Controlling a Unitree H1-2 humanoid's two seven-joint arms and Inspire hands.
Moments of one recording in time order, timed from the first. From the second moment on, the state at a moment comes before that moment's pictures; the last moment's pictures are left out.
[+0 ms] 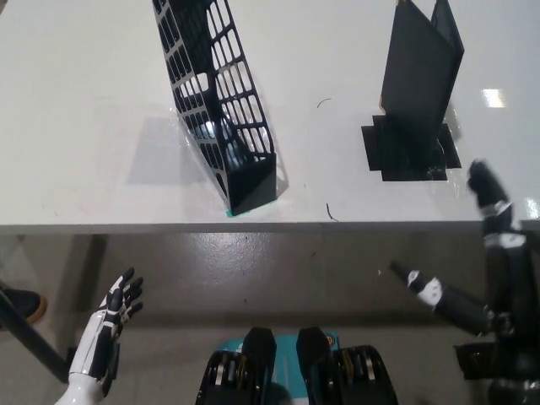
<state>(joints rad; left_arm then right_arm) -0.01 0.16 0.06 0.15 -0.03 -0.18 -0.07 -0.08 -0.03 0.00 -0.28 -0.17 -0.32 -0.06</state>
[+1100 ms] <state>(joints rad) 0.01 0.16 0.06 0.17 -0.03 -0.21 -0.07 -0.82 -0.08 -0.21 0.68 -0.09 -0.15 -0.18</state>
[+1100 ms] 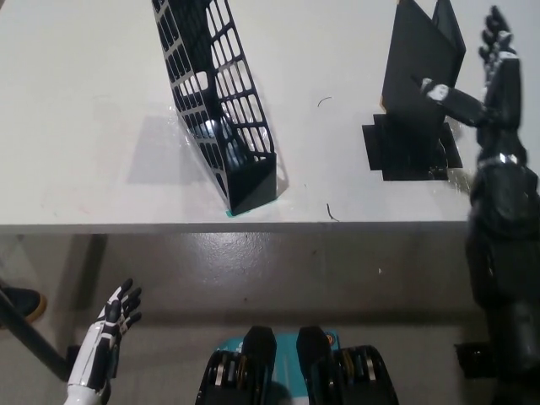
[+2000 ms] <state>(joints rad) 0.02 0.16 0.06 0.17 -0.03 -0.22 -0.07 -1.16 -0.05 -0.40 1.36 0.10 -0.32 -0.42</state>
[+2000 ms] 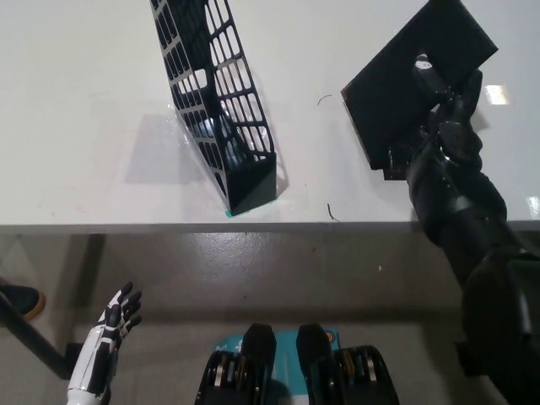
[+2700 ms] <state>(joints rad) 0.01 0.16 0.06 0.18 -0.03 -0.22 -0.07 -1.00 -0.02 -0.19 0.86 0.03 -0.33 -0.49</state>
